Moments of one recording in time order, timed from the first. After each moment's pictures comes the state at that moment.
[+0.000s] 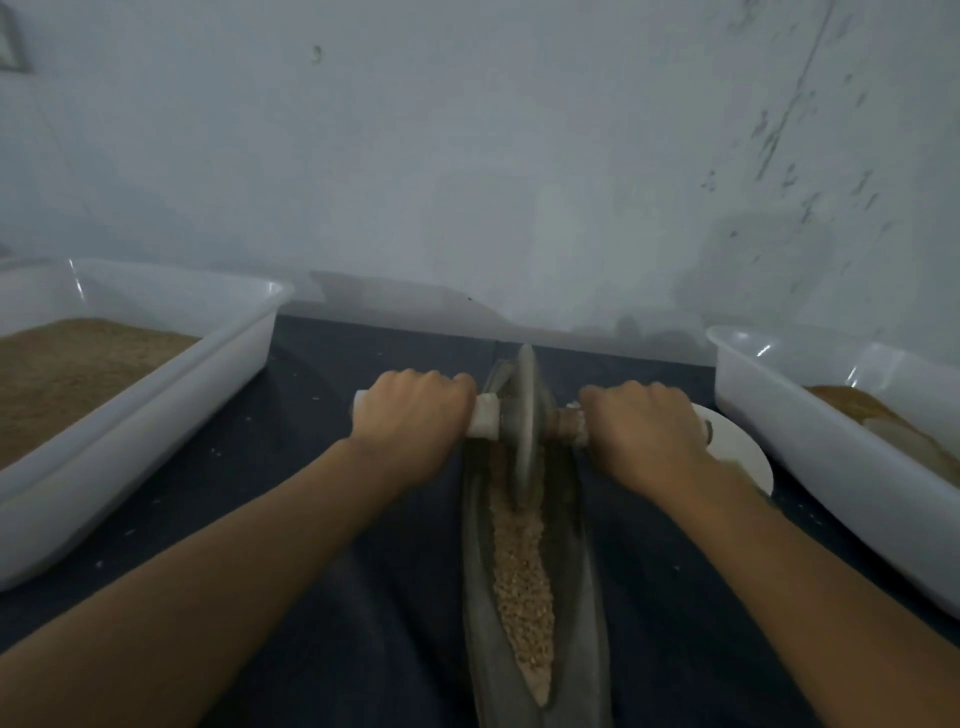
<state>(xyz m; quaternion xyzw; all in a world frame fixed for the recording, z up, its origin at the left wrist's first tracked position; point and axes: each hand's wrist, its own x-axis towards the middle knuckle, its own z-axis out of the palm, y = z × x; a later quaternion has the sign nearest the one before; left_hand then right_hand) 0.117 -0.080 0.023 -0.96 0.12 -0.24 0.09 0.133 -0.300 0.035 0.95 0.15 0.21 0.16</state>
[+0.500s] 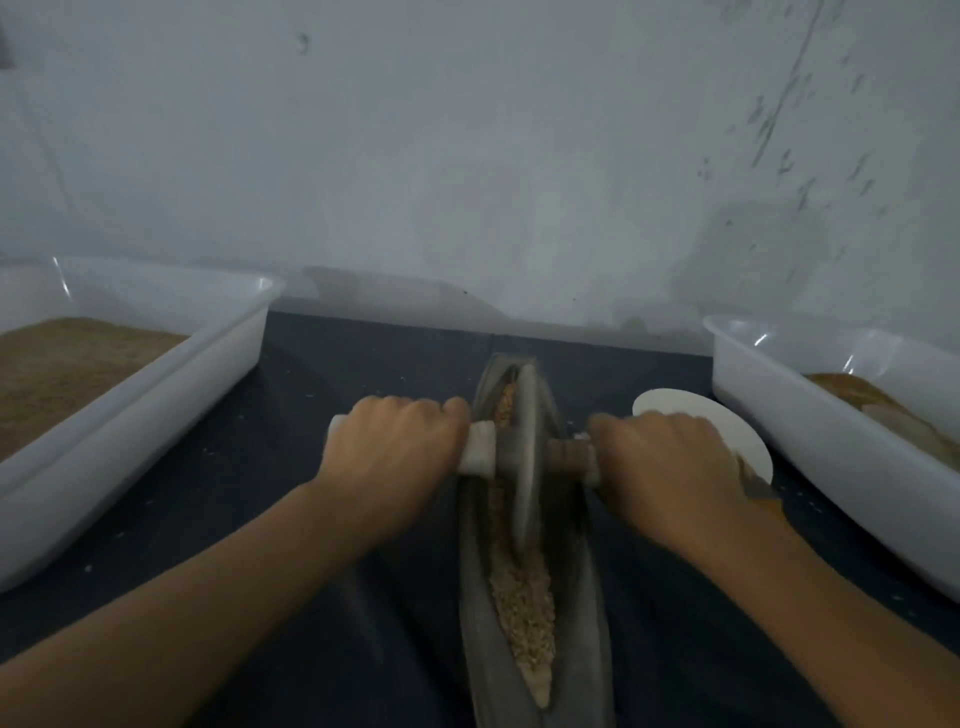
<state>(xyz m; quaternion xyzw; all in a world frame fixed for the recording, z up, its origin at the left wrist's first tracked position) 0.082 -0.071 0.012 -0.93 0.19 -0.29 0.12 0.088 -0.306 0.030 0.96 0.16 0.20 0.15</state>
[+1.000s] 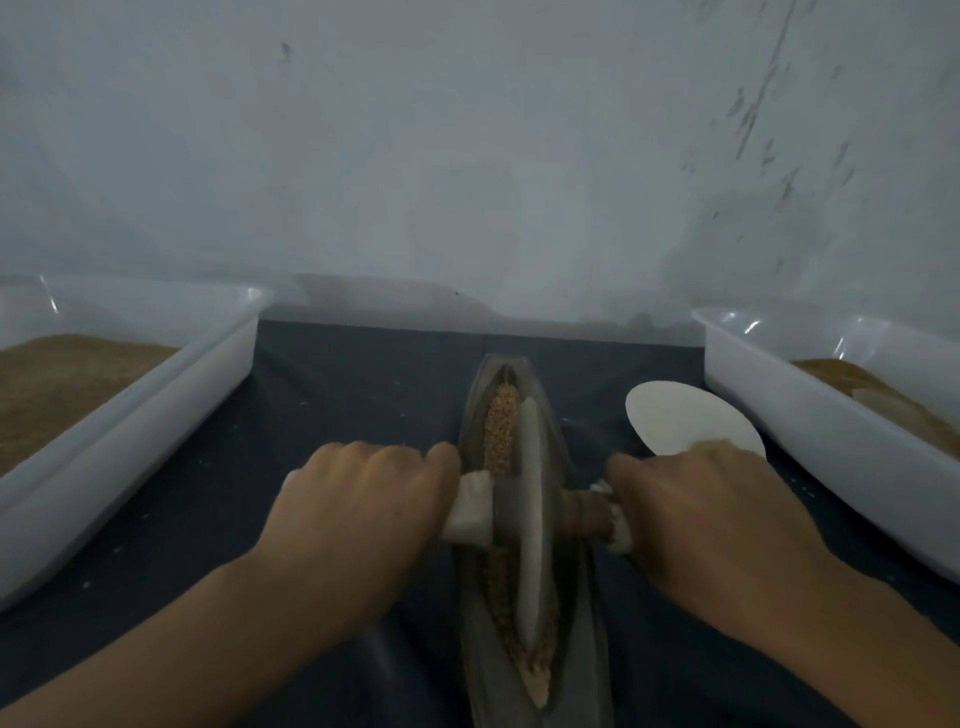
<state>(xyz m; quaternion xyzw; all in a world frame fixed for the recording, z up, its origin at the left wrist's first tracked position) 0.030 -0.061 0.019 -0.93 0.25 -0.26 0.10 0.034 -0.323 0.030 0.93 0.26 0.23 0.12</state>
